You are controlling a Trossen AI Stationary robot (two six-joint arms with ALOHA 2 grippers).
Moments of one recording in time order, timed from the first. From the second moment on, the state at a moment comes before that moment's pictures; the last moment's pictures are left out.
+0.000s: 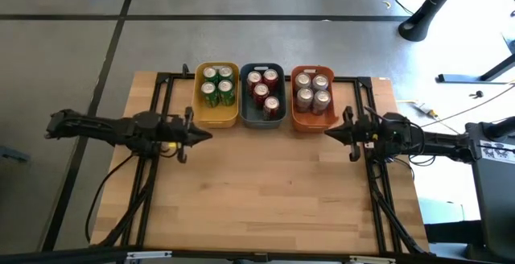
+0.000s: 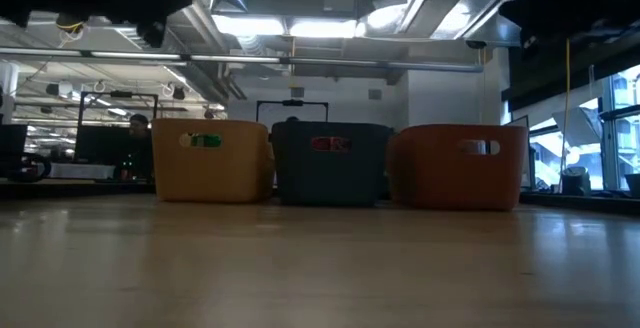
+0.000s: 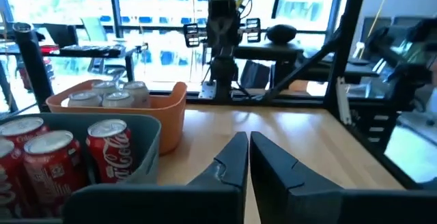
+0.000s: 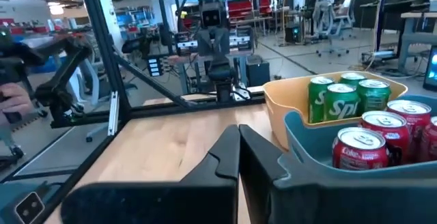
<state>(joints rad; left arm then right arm) -0.06 0.50 0.29 0.17 -0.08 -0.02 -0.09 0.25 0.26 0.03 -0.12 0.12</state>
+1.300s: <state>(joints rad) -0.02 0.01 0.01 0.03 -0.11 0.00 -0.09 0.00 0.01 0.04 0.06 0.10</state>
